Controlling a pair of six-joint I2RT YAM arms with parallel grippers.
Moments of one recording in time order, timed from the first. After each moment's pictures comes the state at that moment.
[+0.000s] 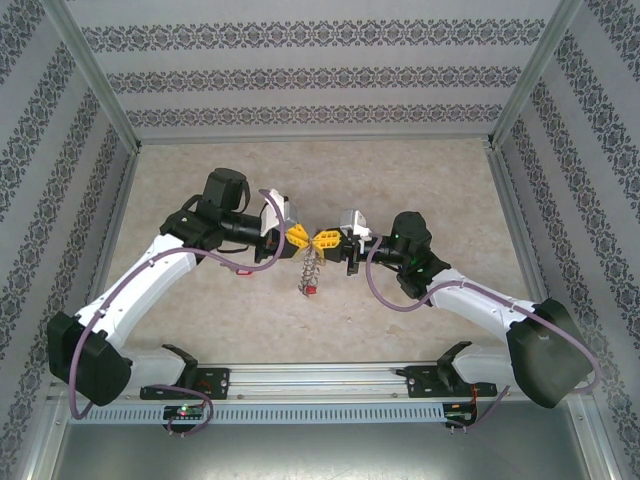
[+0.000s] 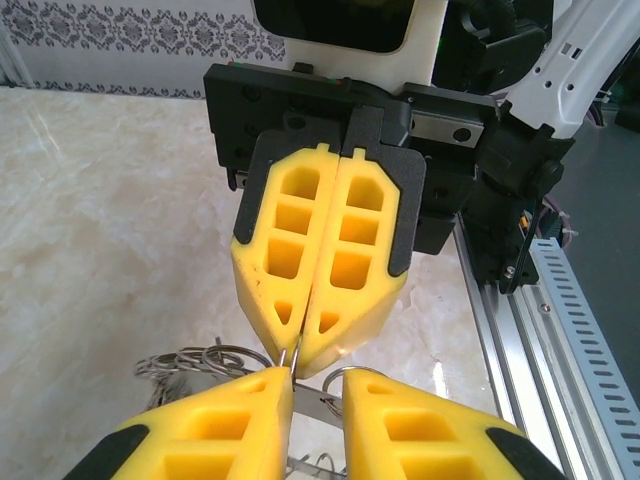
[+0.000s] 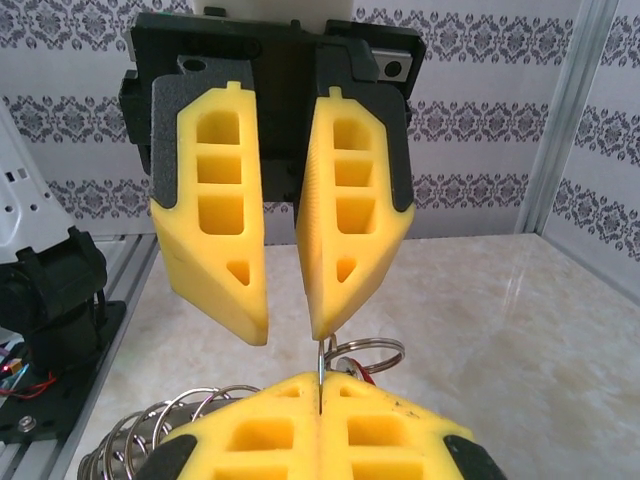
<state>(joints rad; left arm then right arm) -0.44 1.29 1.15 -0.57 0.93 0.57 0.59 1.25 0.61 0.62 -0.84 -0.05</state>
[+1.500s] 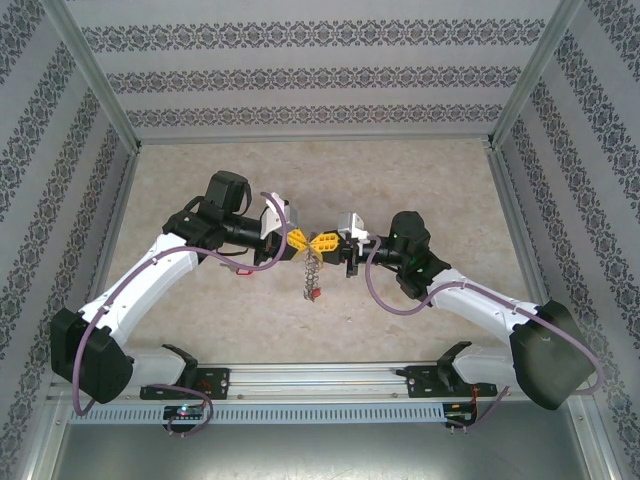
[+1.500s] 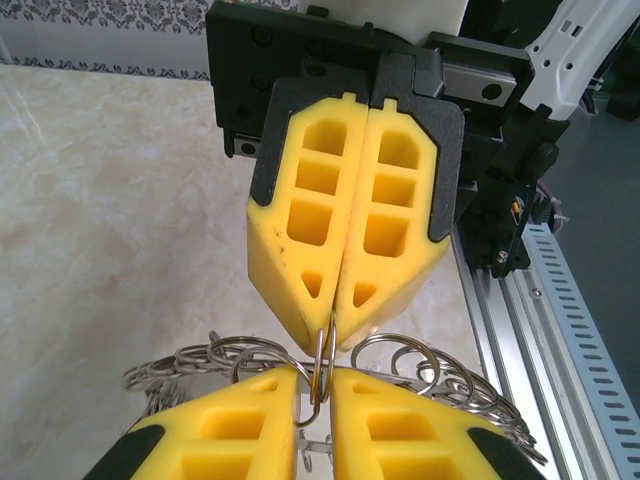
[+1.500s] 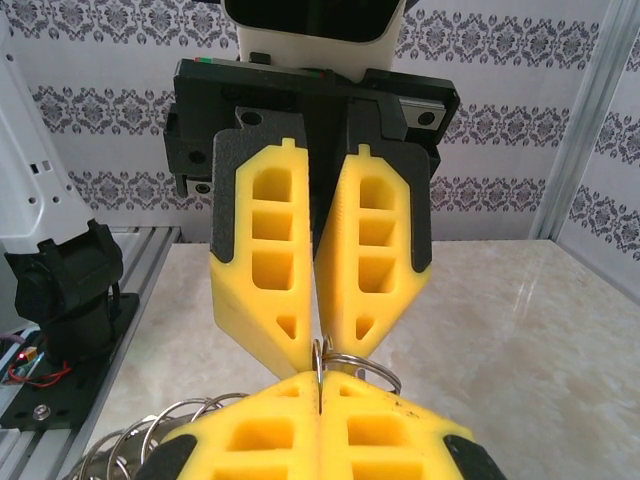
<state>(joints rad) -0.43 1.29 1.12 -0.59 0.94 0.60 0.61 1.24 0.62 0.58 -0.85 -0.08</state>
